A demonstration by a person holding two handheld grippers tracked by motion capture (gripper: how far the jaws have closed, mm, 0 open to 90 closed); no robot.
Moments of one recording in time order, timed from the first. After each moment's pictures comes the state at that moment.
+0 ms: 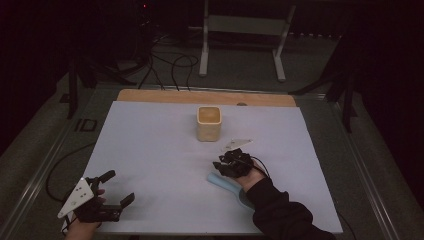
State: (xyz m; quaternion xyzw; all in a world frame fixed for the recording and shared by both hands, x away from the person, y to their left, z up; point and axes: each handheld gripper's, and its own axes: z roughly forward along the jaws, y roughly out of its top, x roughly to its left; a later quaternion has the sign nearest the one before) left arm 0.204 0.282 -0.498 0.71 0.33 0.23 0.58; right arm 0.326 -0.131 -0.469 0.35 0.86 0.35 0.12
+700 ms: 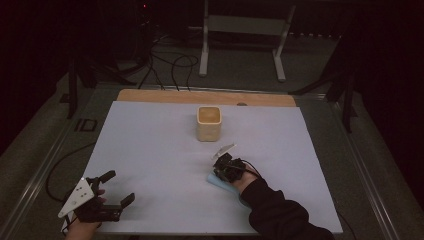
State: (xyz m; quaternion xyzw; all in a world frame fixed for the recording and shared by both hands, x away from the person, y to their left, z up) left arm 0.204 0.282 -0.498 0.71 0.33 0.23 0.58; right arm 0.327 -0.111 -0.494 0.32 0.91 0.25 0.09
